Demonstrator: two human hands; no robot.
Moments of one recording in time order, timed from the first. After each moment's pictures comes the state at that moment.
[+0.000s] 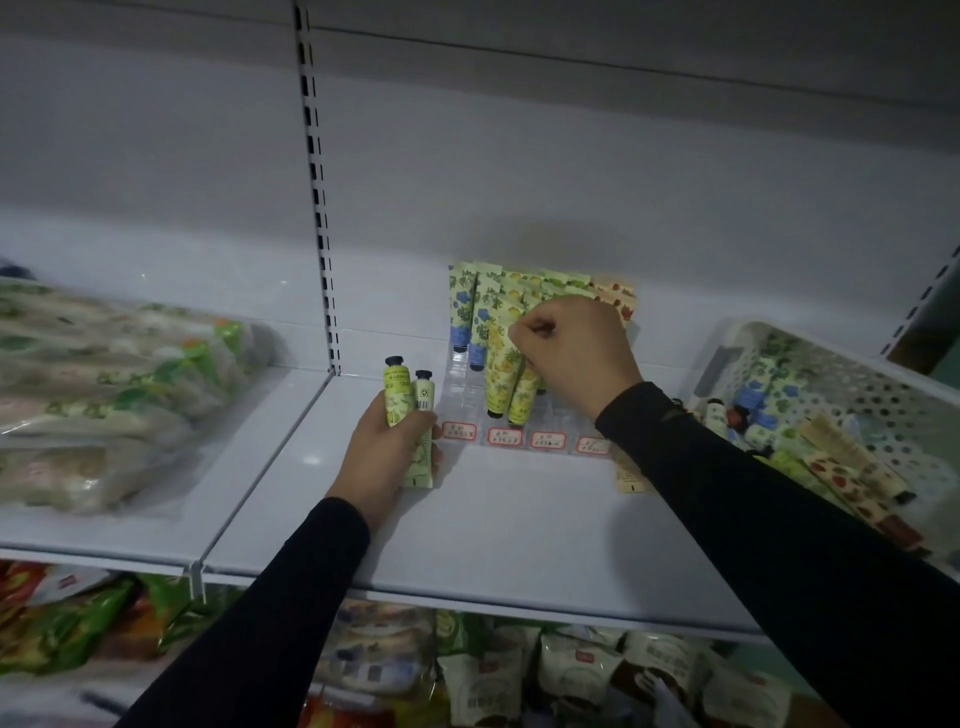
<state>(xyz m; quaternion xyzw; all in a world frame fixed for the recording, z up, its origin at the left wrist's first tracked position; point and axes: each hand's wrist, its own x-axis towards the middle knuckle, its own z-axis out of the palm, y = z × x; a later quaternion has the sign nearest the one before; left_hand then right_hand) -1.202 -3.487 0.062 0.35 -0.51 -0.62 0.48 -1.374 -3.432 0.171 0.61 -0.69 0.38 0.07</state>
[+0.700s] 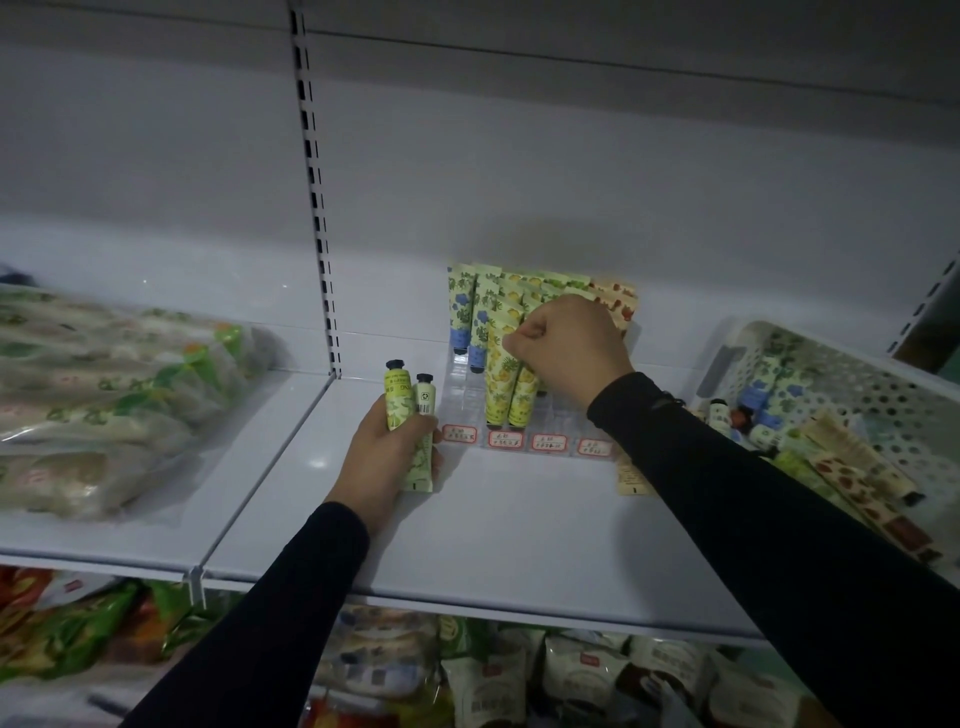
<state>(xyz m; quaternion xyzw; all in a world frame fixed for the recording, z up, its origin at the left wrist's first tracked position) -1.202 -3.484 0.064 0.34 -0.50 -0.63 0.49 -1.379 -3.444 0.173 0.62 -0.71 0.32 0.08</state>
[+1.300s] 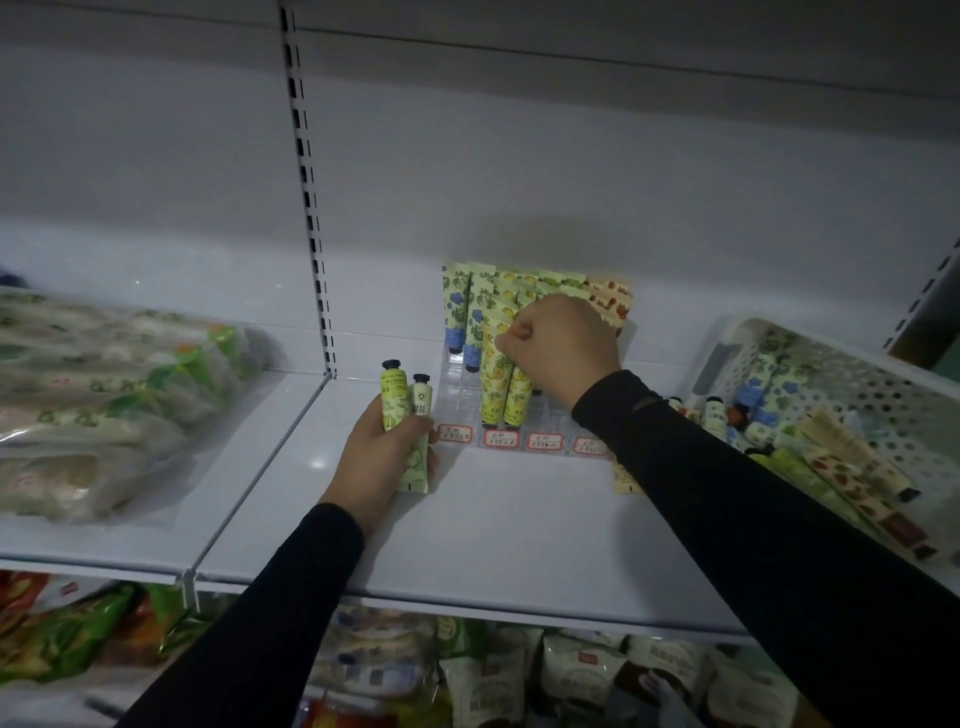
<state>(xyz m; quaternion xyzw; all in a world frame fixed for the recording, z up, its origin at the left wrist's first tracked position) -1.203 -3.483 0.065 0.35 -0.50 -0.63 0.48 -1.377 -3.446 0.171 0.61 -0.73 0.29 0.13</state>
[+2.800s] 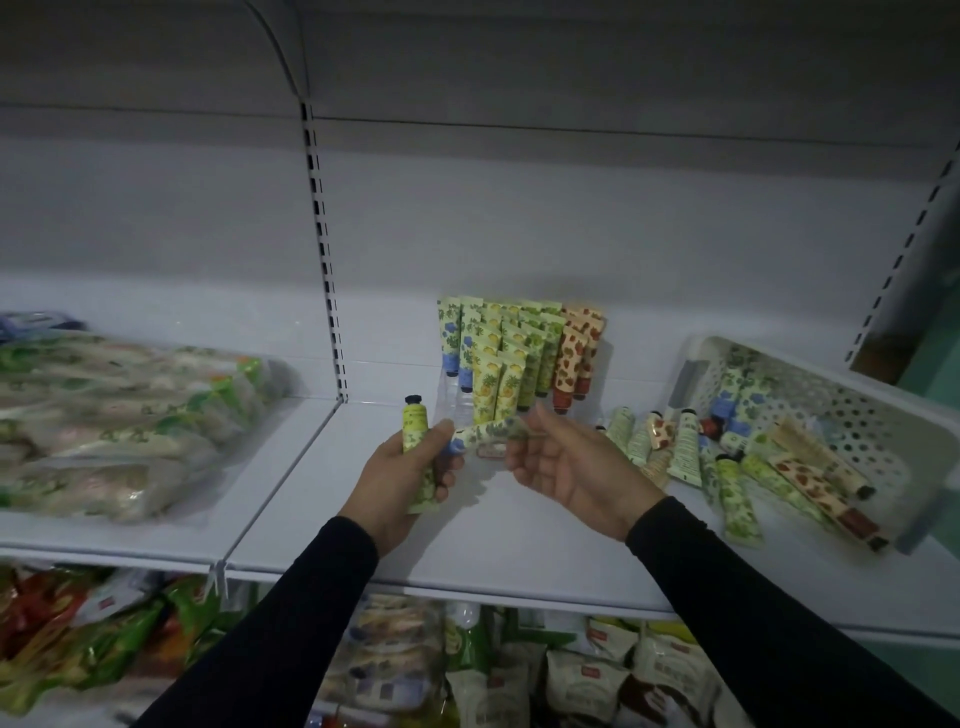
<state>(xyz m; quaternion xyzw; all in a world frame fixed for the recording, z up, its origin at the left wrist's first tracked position) -1.207 -3.444 0.083 0.33 -0.48 -0.70 0.42 -1.375 -3.349 0.124 0.36 -0.45 0.60 -0.56</state>
